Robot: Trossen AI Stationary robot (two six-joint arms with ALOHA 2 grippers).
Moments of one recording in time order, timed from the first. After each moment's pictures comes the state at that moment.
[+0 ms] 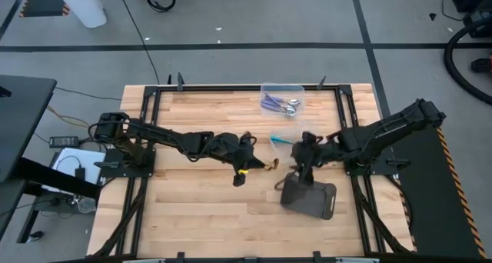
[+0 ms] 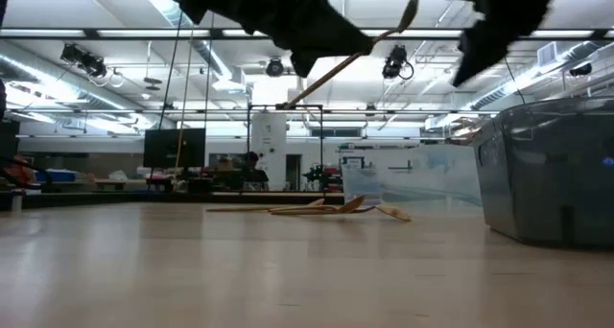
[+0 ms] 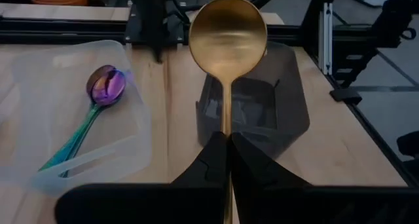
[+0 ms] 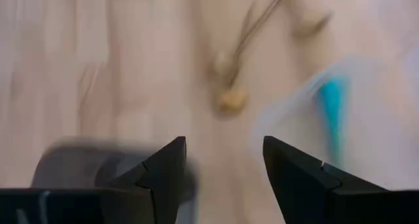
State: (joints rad) left arm -0.08 1.68 1.07 0.21 0.07 -0.06; right arm 0.31 1.18 0.90 -0.69 0.25 0.44
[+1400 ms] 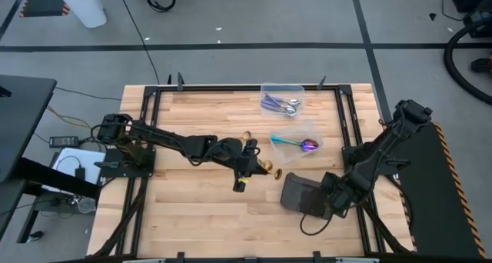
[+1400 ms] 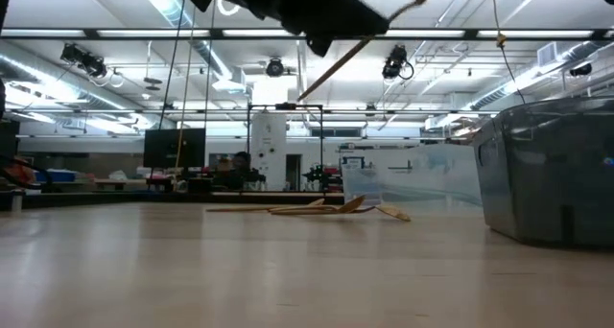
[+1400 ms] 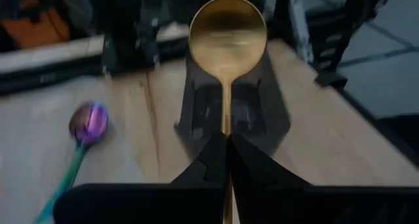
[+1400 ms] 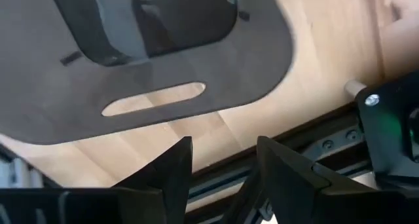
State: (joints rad) left arm -0.13 1.71 1.14 0.18 0.09 0.12; right arm 0.80 1.36 0.88 -1.15 -0.18 1.34
